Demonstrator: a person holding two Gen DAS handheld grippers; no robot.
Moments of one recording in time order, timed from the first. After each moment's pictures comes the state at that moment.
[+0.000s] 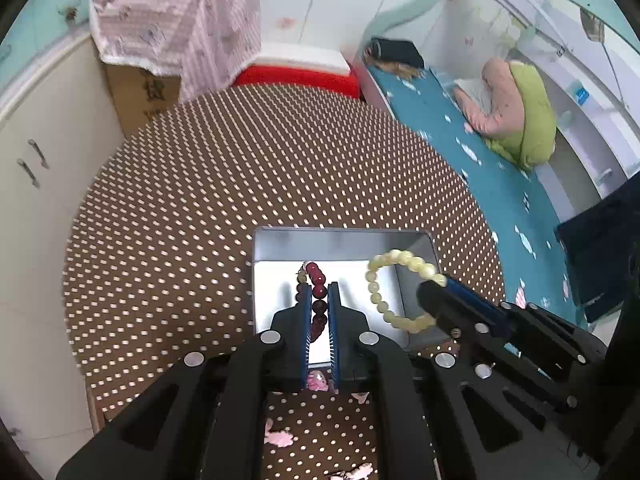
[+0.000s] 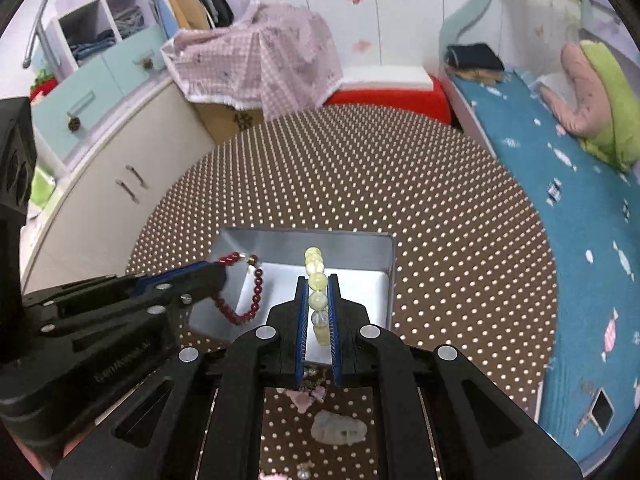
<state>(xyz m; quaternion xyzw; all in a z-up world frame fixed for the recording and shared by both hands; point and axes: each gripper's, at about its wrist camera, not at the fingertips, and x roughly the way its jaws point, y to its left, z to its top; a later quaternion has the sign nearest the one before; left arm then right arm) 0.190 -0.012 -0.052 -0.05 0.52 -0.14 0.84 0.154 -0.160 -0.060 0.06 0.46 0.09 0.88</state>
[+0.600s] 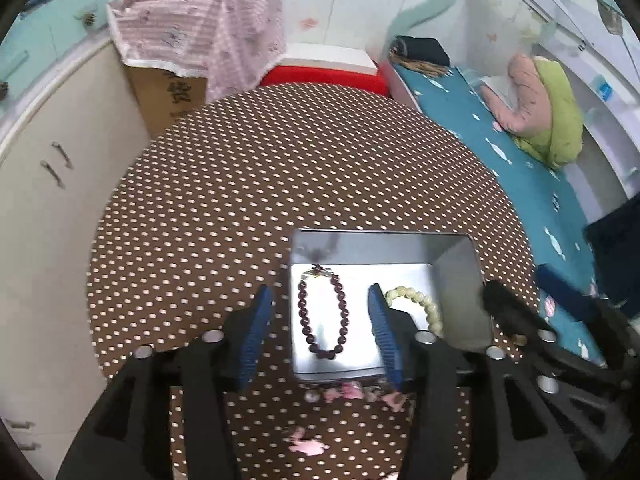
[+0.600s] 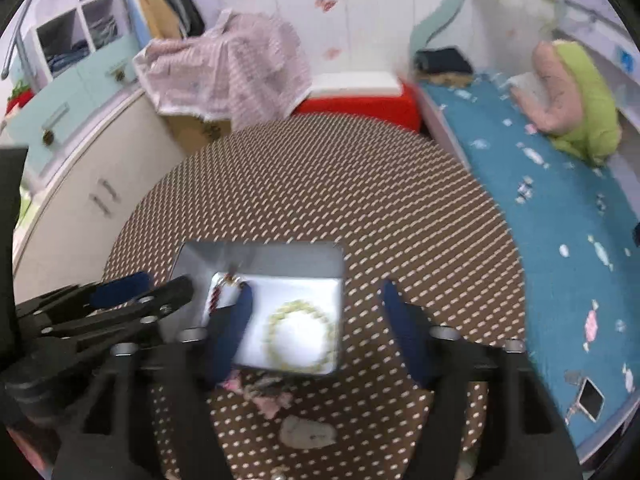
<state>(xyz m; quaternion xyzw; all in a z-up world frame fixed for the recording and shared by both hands) 0.189 -0.007 -0.057 -0.03 0.51 -0.09 0.86 0.148 -0.178 -0.049 0.06 0.44 0.03 0.90</state>
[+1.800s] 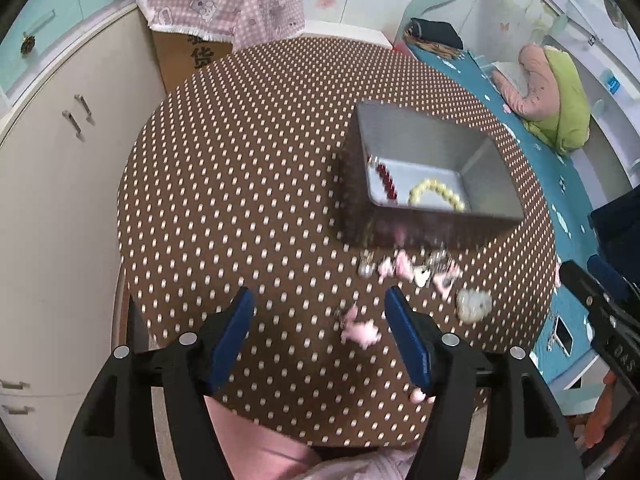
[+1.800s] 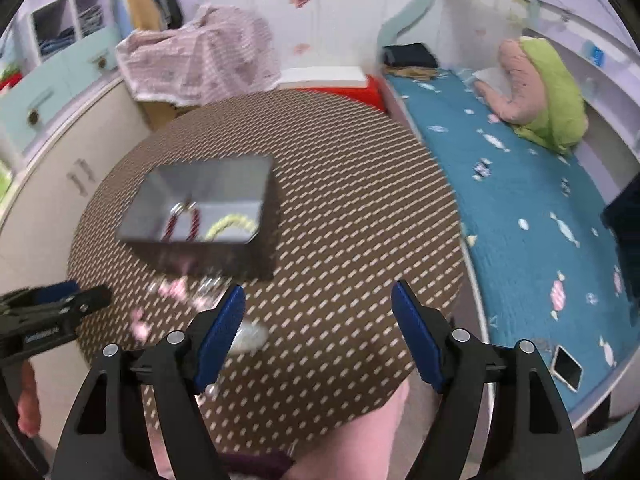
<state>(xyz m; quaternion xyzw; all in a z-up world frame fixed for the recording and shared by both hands) 0.100 0.042 -0.089 -0.03 0.54 -0.07 0.84 0.051 -0.212 -0.072 0.03 0.46 -0.01 0.89</state>
